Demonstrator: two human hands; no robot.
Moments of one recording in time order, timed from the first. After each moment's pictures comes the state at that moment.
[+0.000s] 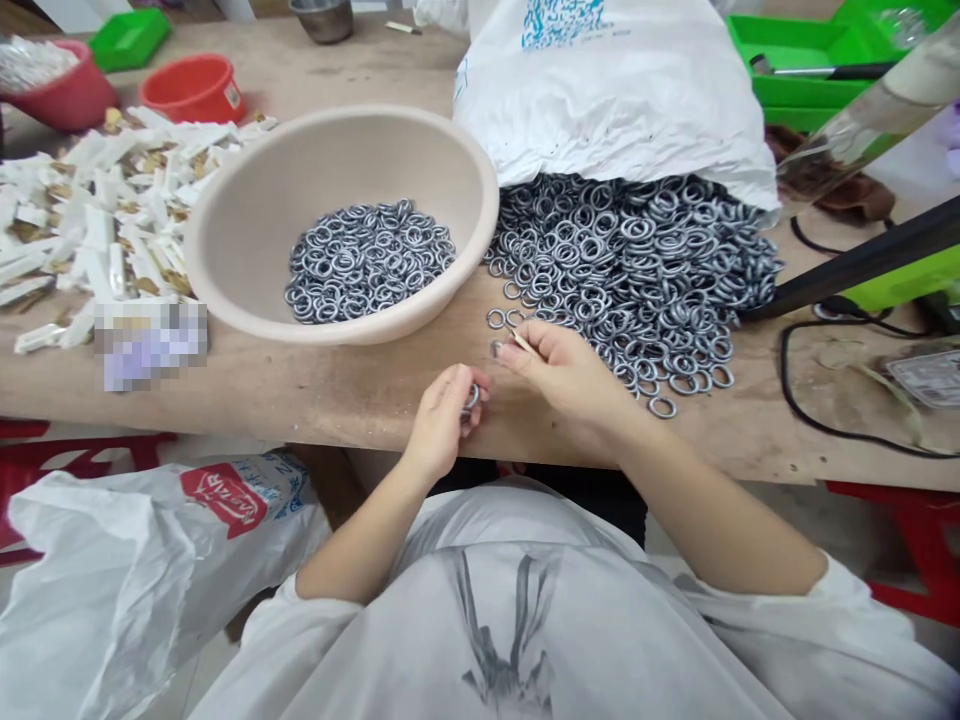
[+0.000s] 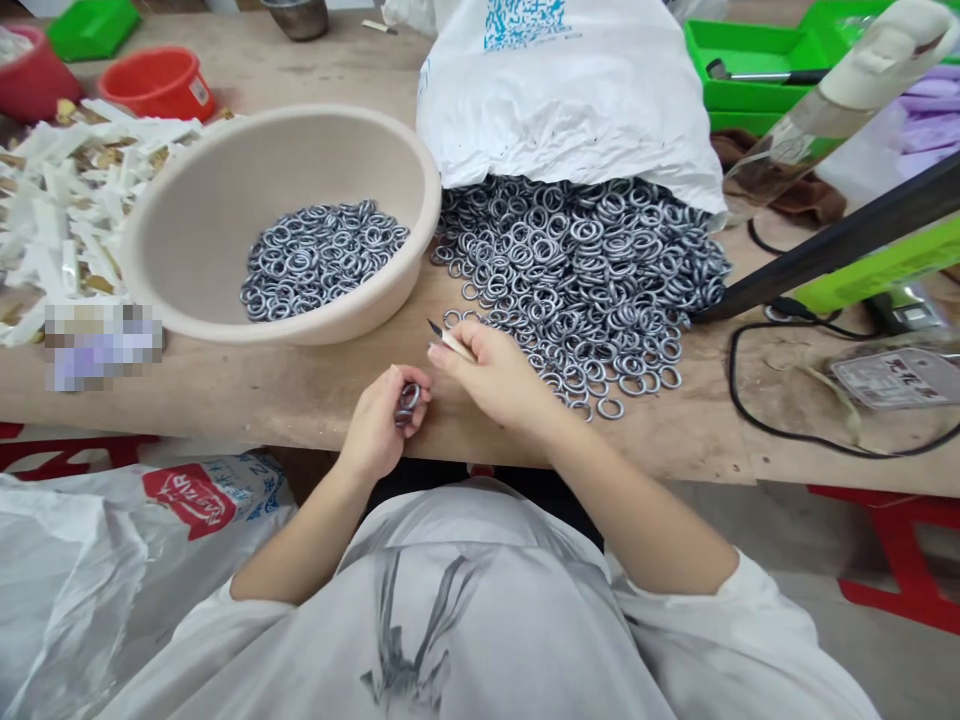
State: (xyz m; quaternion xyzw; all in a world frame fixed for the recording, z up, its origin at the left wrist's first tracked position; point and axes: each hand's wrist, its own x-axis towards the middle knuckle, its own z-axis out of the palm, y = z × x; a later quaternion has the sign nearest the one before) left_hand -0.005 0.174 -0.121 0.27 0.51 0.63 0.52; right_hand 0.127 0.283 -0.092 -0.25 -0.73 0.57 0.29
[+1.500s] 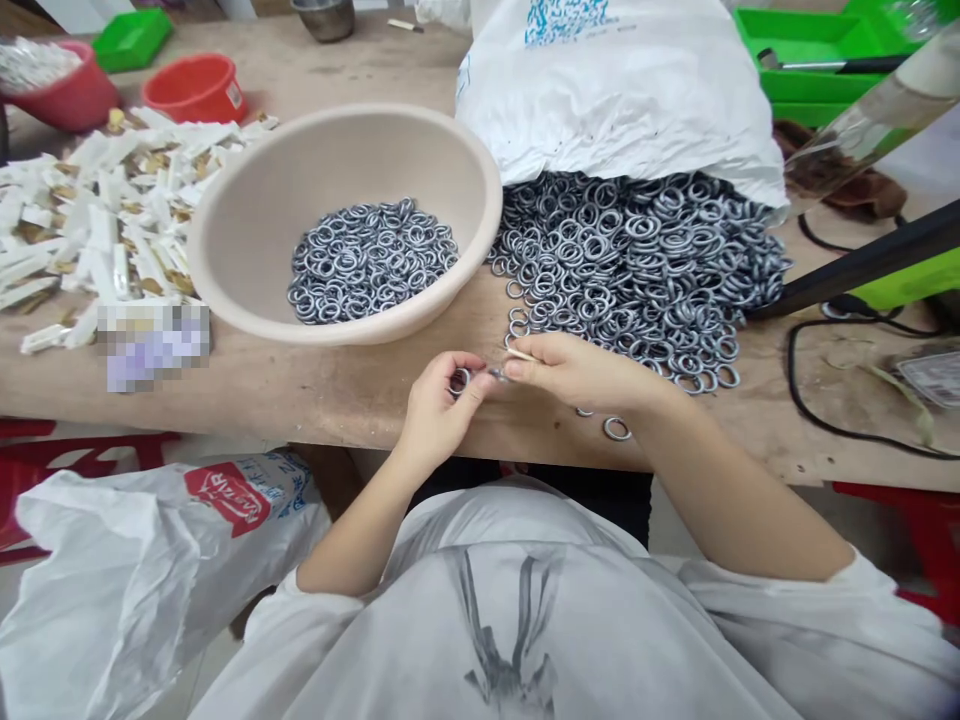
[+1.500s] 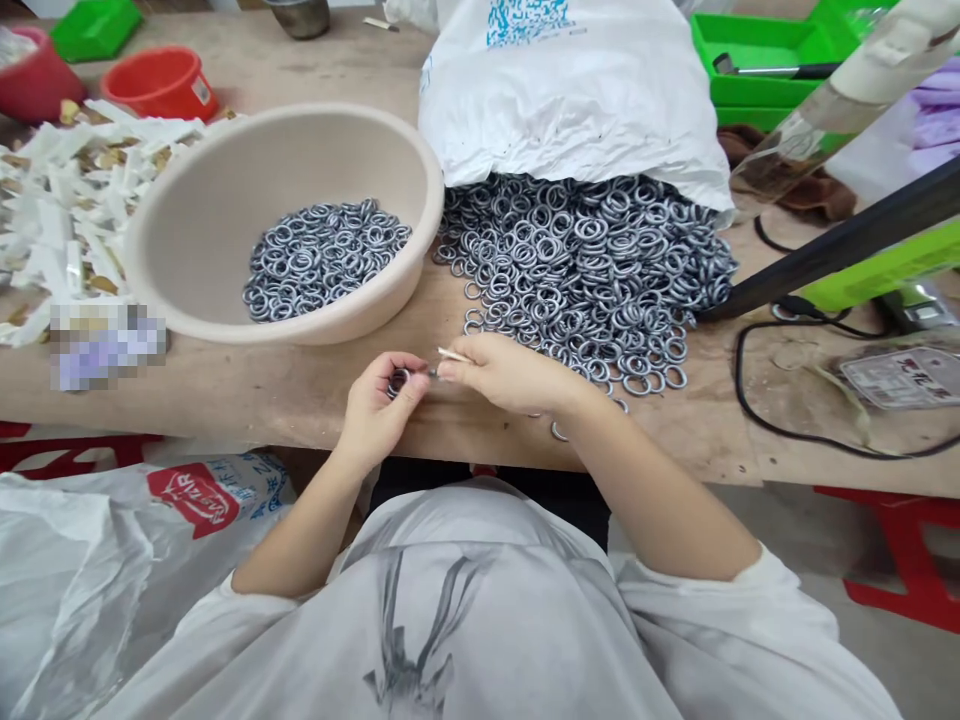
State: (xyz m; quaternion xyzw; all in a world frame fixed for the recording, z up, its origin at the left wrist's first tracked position) left_hand -0.024 0.176 -0.117 0.47 0.62 0.55 0.31; right_hand 0.134 0.314 -0.079 -0.19 -0.84 0.50 0.05
